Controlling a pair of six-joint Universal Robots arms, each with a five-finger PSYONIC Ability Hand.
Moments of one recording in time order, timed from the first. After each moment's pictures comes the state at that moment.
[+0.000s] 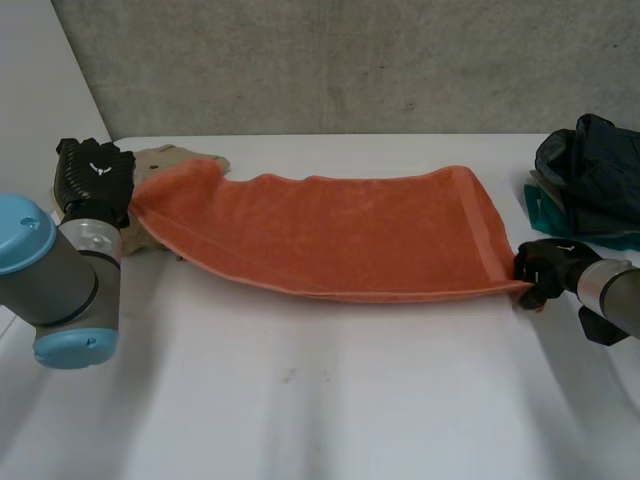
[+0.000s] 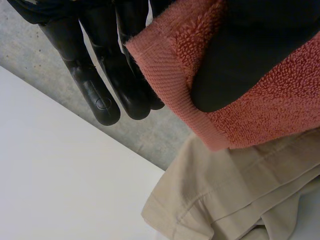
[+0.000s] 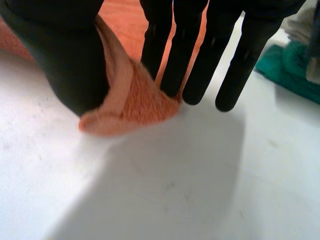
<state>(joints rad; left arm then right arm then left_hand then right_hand) 4.46 -1.99 -1.66 3.80 -1.74 3.84 1.60 -0.93 1.40 0.11 1.31 2.89 1.13 1.20 1.20 1.20 0.99 0.83 0.83 0.83 0.83 0.65</state>
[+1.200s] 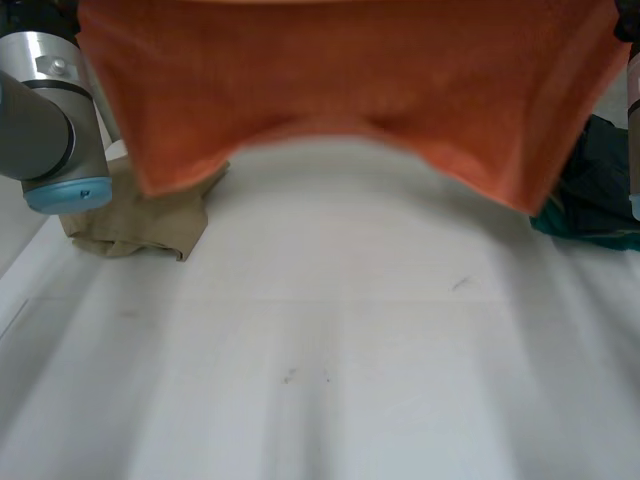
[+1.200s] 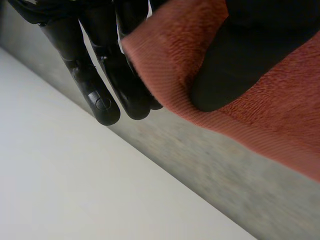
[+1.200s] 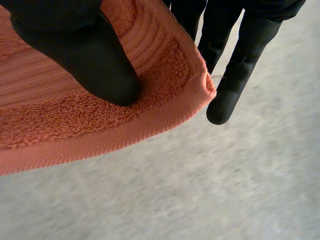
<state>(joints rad) 4.42 -2.02 -1.12 3.84 -1.78 3.97 1.74 -1.20 1.20 -0.59 1.53 2.23 1.13 1.20 1.20 1.20 0.99 1.13 1.18 1.20 1.21 1.01</state>
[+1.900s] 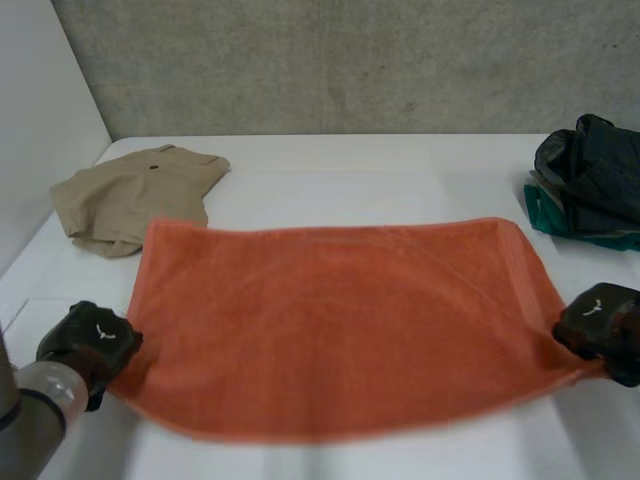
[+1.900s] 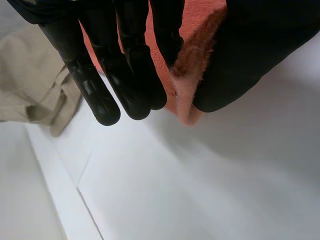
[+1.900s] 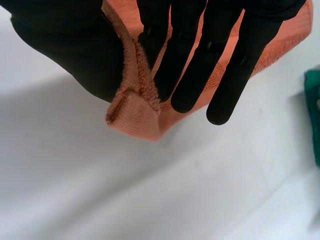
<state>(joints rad) 4.48 -1.62 -2.06 3.10 -1.67 4.06 1.55 -1.33 1.68 0.53 1.38 1.96 1.13 1.20 1.20 1.20 0.99 1.13 1.18 1.20 1.21 1.01</state>
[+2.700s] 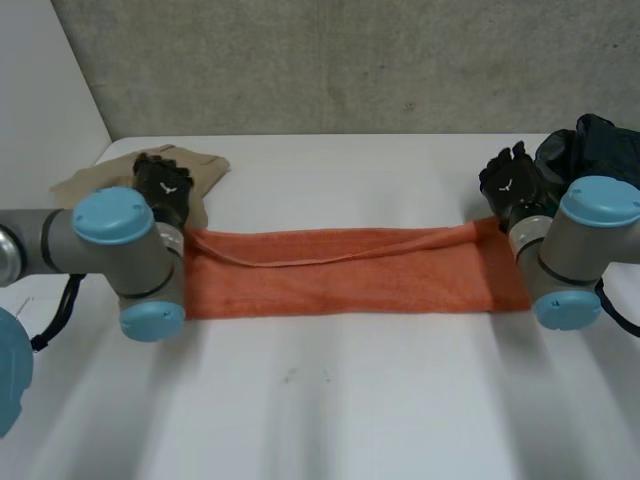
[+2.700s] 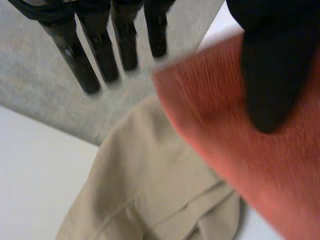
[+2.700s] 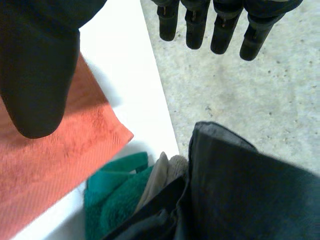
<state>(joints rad) 4.35 -2.39 -1.22 3.61 -1.84 3.95 1.80 -0.68 1.11 -0.39 1.52 2.13 0.22 0.30 0.31 0.29 0.14 0.24 0.22 0.22 0.23 0.05</state>
